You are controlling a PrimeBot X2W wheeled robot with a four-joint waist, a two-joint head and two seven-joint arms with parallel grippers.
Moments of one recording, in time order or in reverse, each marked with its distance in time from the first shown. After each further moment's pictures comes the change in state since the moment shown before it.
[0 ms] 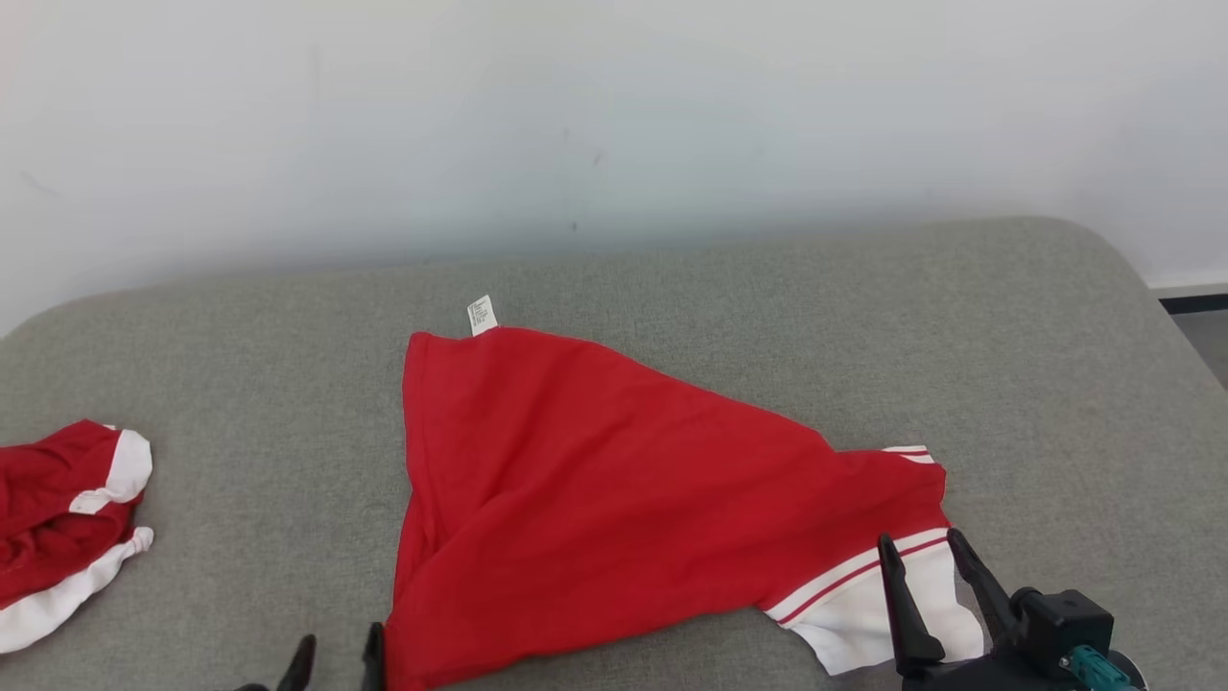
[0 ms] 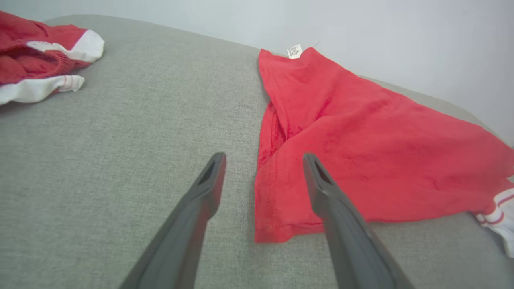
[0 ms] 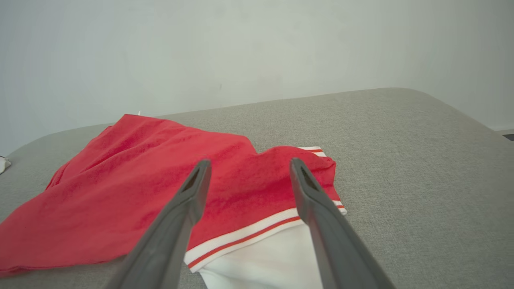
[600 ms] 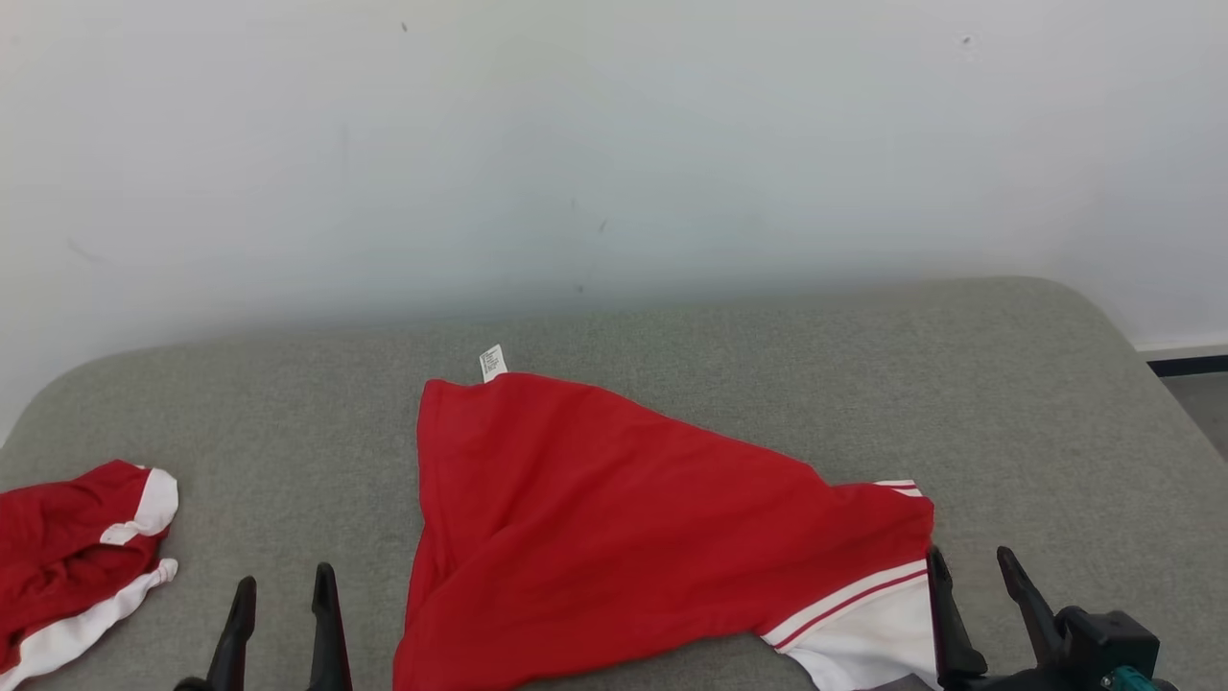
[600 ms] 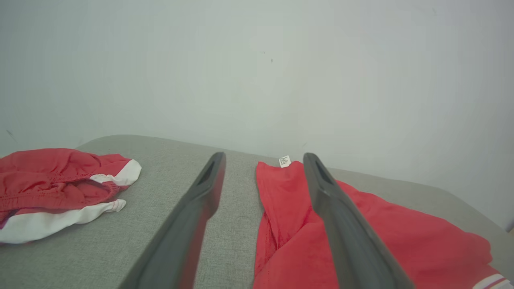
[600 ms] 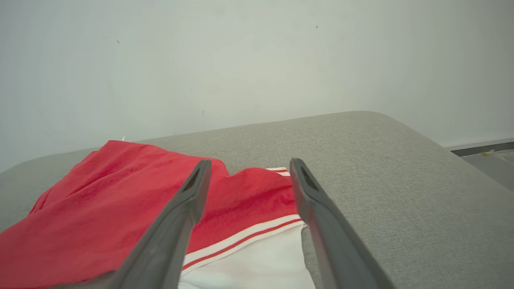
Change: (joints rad) left arm 0.057 -0.091 0.179 -0.213 0.161 -0.057 -0.080; right arm 0.028 0.000 -0.085 0.010 -0.016 0.000 -0.019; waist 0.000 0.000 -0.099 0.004
